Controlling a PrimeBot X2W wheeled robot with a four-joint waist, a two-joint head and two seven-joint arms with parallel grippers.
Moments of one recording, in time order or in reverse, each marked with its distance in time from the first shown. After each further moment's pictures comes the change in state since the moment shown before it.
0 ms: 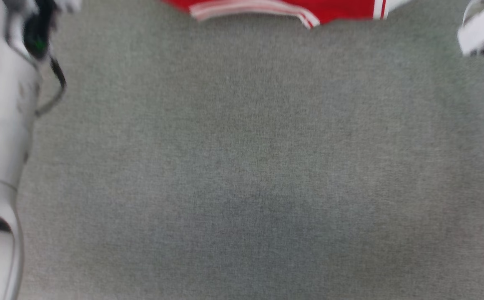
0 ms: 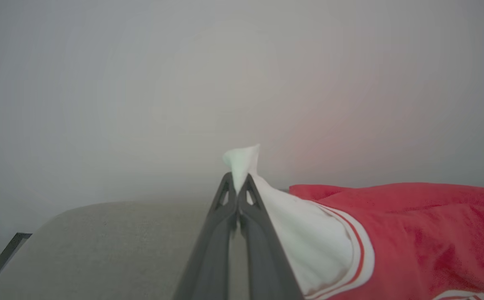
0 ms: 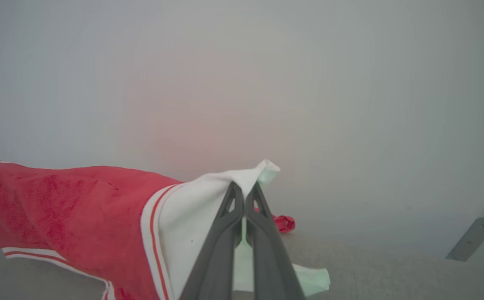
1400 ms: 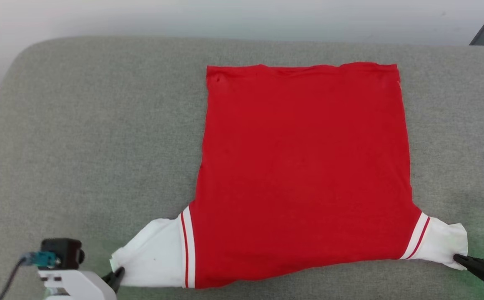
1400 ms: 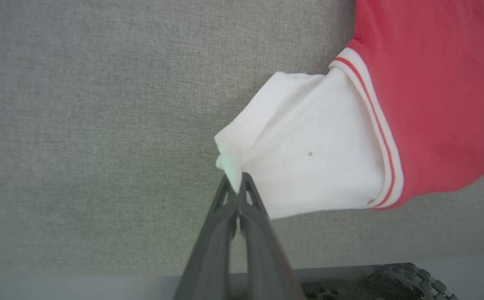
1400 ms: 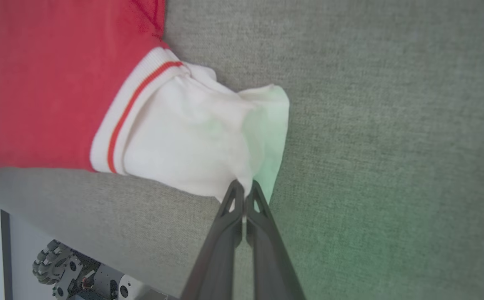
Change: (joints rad) left arm 1.399 0.475 0.024 -1.341 -0.260 0.545 0.411; right arm 1.040 -0.286 -0.202 -0.569 0.352 0.000 0.851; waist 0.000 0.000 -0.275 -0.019
